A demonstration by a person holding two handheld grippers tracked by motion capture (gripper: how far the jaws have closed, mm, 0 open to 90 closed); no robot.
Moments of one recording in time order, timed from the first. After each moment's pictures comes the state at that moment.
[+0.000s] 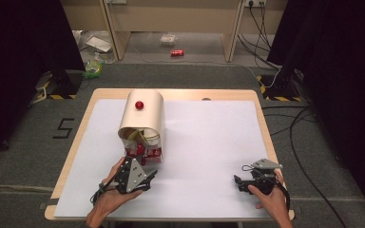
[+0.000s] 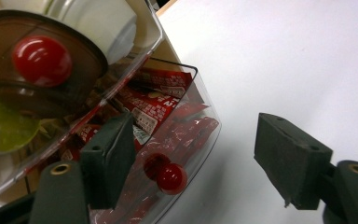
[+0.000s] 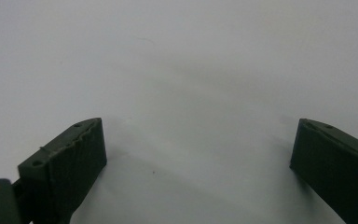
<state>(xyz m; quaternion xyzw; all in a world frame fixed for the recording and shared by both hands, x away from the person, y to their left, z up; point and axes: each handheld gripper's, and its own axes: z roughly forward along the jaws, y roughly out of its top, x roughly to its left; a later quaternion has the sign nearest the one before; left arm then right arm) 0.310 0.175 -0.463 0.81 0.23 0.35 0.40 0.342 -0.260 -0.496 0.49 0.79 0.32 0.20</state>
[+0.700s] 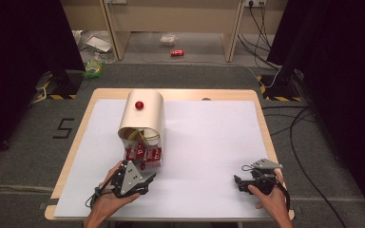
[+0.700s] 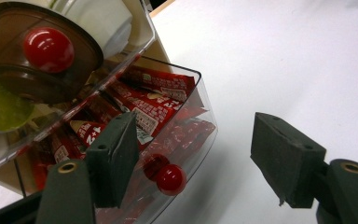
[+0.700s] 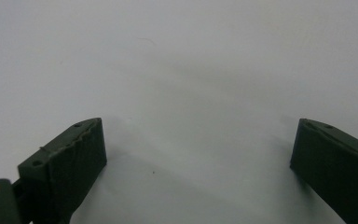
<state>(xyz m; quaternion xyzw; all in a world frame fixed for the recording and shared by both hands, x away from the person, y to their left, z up) 0.299 0.179 -0.459 0.81 0.25 0.32 0.42 0.342 -0.260 -0.496 0.49 0.79 0.32 0.20</state>
